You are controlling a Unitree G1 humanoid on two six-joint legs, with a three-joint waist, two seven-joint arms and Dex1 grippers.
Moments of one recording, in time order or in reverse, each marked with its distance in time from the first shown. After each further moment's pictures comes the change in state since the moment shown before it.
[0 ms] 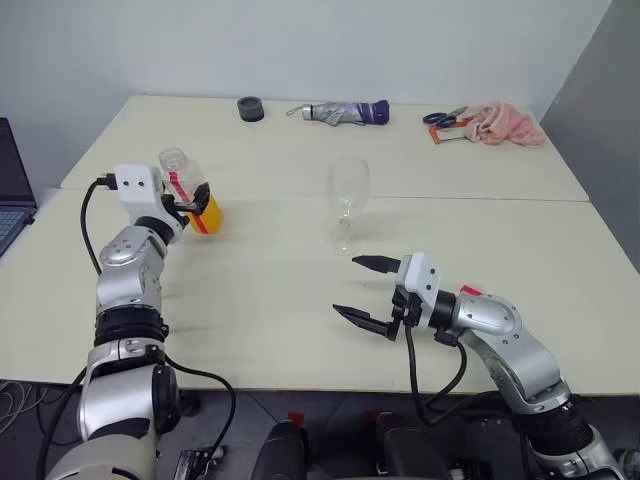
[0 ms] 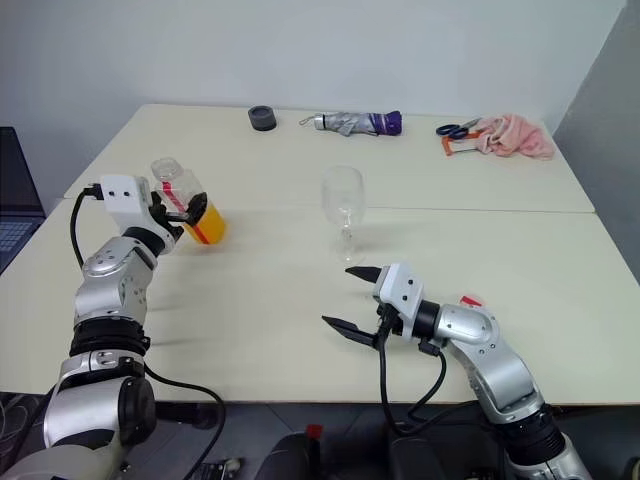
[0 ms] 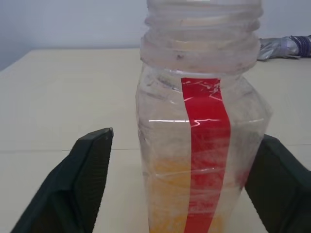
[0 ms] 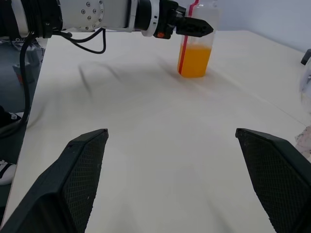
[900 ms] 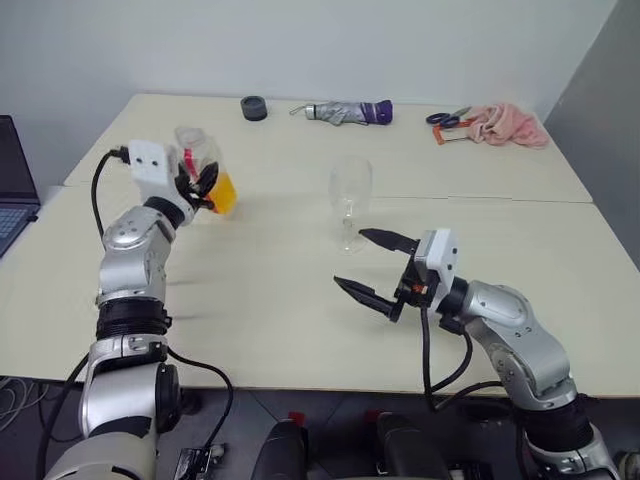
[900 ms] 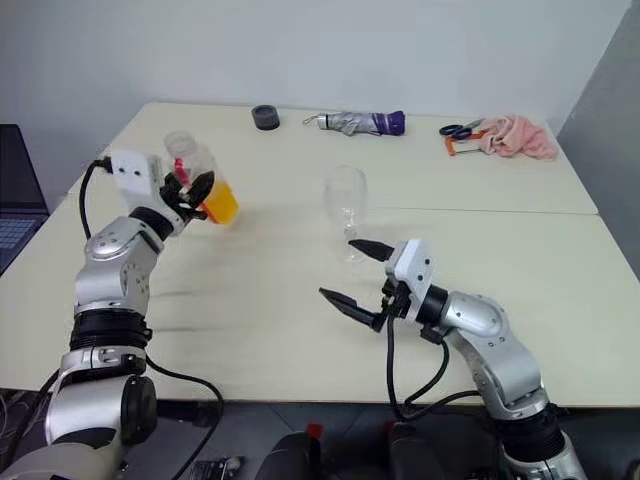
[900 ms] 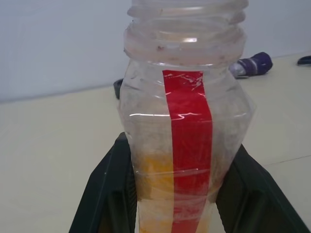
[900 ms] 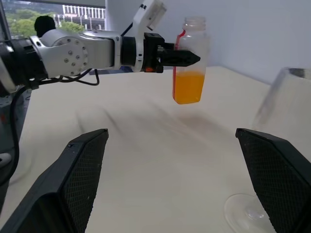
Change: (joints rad) left arm -0.036 -0.004 -0.147 -0.244 0.058 0.050 -0.045; right arm -0.027 0.044 -0.114 -0.099 0.114 0.079 -0.103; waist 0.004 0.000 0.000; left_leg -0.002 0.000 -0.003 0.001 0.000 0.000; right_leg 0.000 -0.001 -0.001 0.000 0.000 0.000
